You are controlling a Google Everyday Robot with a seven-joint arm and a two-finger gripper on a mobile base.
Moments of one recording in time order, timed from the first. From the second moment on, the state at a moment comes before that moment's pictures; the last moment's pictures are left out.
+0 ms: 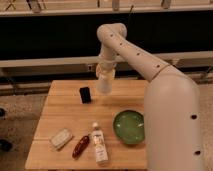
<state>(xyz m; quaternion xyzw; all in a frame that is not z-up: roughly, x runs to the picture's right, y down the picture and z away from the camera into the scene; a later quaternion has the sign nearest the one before) -0.008 -0.052 0.785 -0.30 -0.22 -0.37 0.85</state>
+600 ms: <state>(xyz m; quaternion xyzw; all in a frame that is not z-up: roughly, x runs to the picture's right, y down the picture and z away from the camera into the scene) -0.067 -0.054 0.766 -0.29 -0.26 -0.42 0.82</state>
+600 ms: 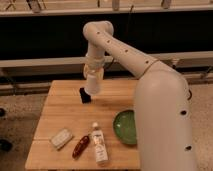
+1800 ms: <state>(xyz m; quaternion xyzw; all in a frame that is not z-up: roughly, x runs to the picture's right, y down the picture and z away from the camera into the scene) -0.189 -0.058 0.776 -0.29 -0.30 -0.50 0.76</state>
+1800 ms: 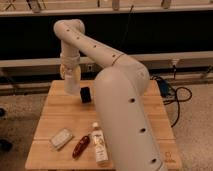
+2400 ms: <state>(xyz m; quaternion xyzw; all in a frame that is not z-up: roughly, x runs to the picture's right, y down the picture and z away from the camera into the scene) -0.189 -0.068 0.767 -0.28 -0.29 -0.51 0.76</state>
